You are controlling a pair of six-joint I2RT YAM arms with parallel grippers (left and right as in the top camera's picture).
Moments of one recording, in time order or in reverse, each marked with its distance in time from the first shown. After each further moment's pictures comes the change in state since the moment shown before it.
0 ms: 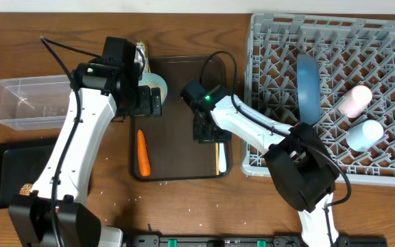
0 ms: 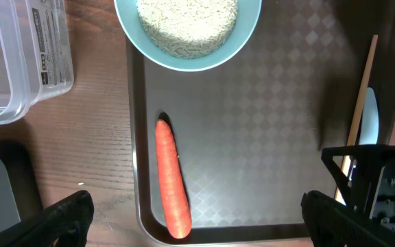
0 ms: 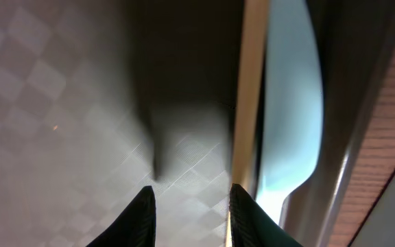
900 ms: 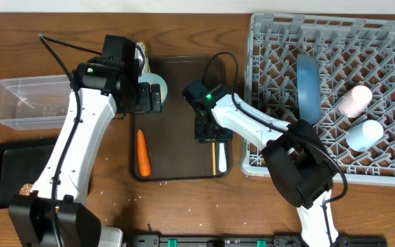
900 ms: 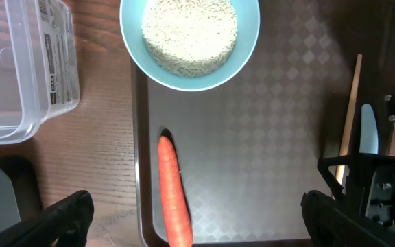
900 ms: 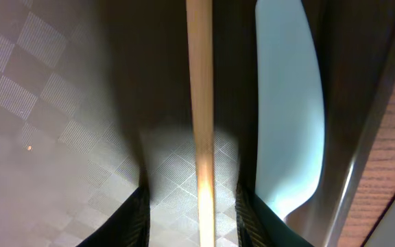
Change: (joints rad) left arm 0.000 0.000 0.000 0.044 -0.019 0.000; right arm -0.013 0.029 0.001 0.008 -0.014 0.015
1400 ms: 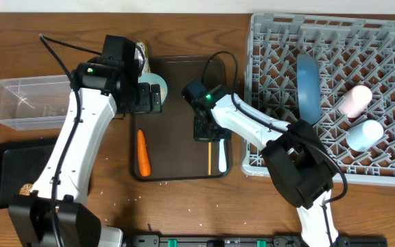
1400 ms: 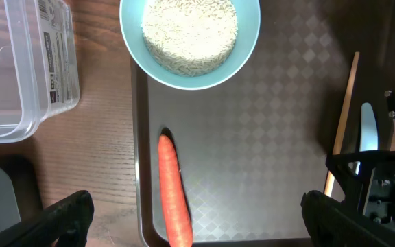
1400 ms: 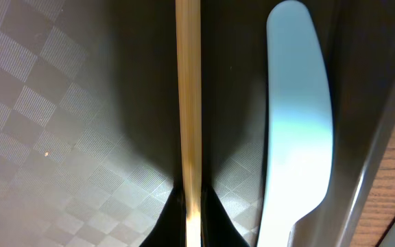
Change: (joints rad) left arm 0.000 0.000 0.000 -0.002 0.000 0.000; right arm 0.000 0.000 0.001 0.023 0.003 0.001
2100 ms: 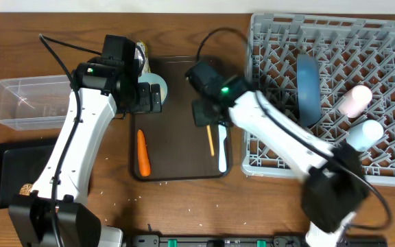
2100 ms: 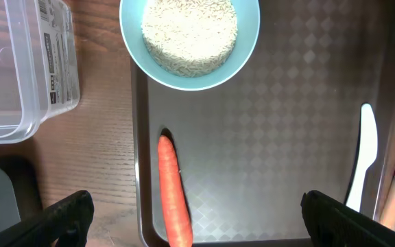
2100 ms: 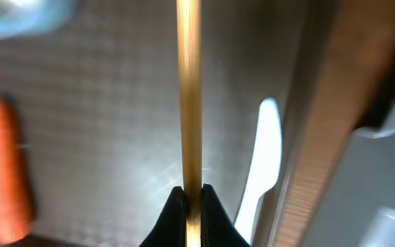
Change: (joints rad) left arm 0.000 0.000 0.000 0.003 0.000 0.000; right arm -0.013 -0.253 0.050 0.005 0.050 -0.229
